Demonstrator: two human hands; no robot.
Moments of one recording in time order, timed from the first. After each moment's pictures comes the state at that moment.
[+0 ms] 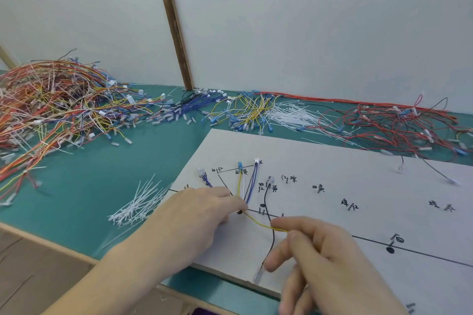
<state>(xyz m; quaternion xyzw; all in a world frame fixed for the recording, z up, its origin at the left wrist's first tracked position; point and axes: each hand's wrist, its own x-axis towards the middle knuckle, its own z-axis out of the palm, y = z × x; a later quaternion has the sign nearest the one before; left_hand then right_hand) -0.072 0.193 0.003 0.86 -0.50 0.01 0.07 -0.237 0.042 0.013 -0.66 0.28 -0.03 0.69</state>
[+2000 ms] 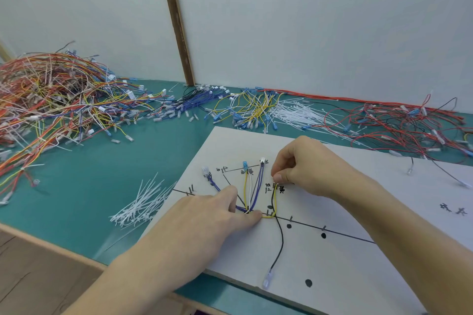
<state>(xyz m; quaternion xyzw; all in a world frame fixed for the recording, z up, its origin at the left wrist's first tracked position) -0.075 0.191 0.003 0.82 -0.55 0.10 -0.05 -0.107 -0.051 0.018 -0.94 0.14 -0.02 0.29</state>
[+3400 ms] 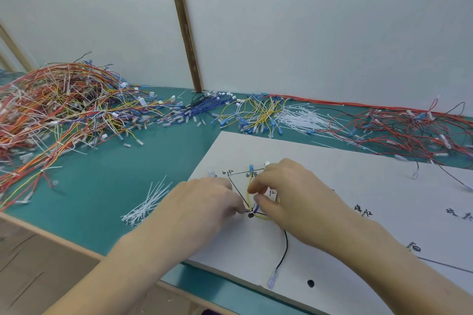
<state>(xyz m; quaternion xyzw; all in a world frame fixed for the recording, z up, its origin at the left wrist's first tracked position) -0.059 0.189 0.019 0.88 -0.48 0.03 0.04 -0.144 0.001 0.011 -0.97 -0.02 -0.13 0.20</state>
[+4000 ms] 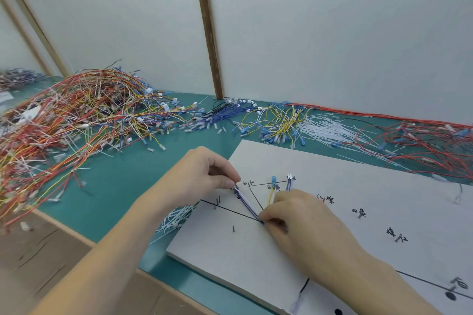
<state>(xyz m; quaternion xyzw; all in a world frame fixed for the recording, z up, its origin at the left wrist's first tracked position) 0.029 0.204 0.020 0.85 -0.35 -0.12 0.37 -0.137 0.022 -0.010 -0.97 -0.02 -0.11 0.21</state>
